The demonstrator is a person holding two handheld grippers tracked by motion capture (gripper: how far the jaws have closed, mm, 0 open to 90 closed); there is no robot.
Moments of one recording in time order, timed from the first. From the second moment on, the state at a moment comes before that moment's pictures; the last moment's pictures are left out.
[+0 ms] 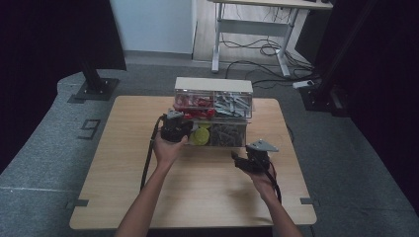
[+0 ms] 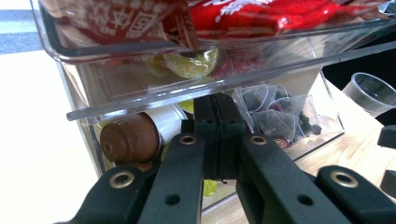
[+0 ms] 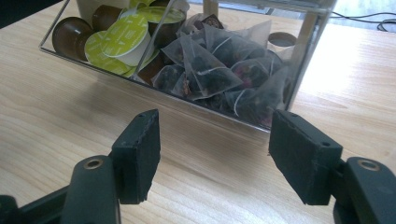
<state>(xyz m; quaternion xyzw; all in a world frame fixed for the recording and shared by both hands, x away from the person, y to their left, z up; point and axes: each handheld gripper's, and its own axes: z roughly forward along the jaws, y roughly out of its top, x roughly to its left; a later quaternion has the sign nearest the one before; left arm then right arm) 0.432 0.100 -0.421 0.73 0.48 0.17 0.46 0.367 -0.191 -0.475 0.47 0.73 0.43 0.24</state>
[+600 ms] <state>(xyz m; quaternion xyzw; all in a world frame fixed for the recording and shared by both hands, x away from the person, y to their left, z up) 0.432 0.100 -0.421 0.73 0.48 0.17 0.46 0.389 -0.181 -0.470 0.46 0.73 0.44 0.24</state>
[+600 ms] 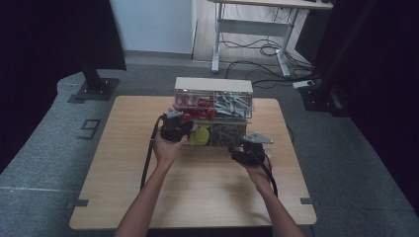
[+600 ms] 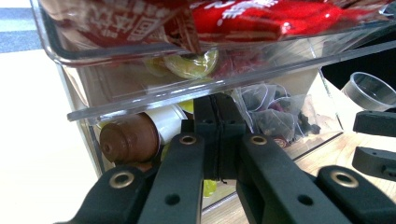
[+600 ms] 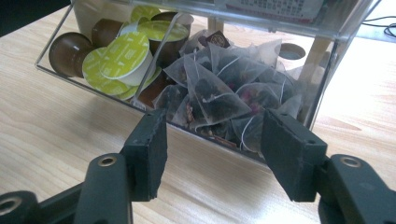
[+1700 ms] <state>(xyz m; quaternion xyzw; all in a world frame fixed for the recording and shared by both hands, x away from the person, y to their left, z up) 0.433 0.100 -0.423 0.73 0.48 0.17 0.46 0.414 -0.166 -0.471 0.46 0.74 0.44 0.22</state>
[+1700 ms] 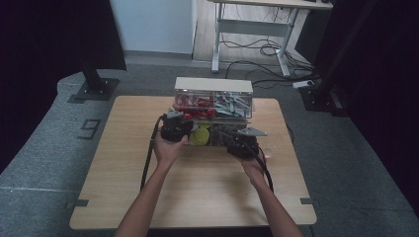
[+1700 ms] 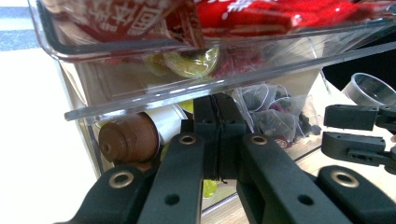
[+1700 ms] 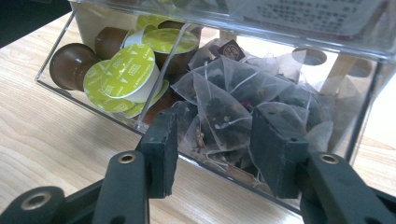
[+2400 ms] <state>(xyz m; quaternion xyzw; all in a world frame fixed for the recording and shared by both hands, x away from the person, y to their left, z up) 0.433 0.101 -0.423 0.73 0.48 0.16 0.46 0.428 -0.155 -0.470 0.44 0.75 0.44 0.23</state>
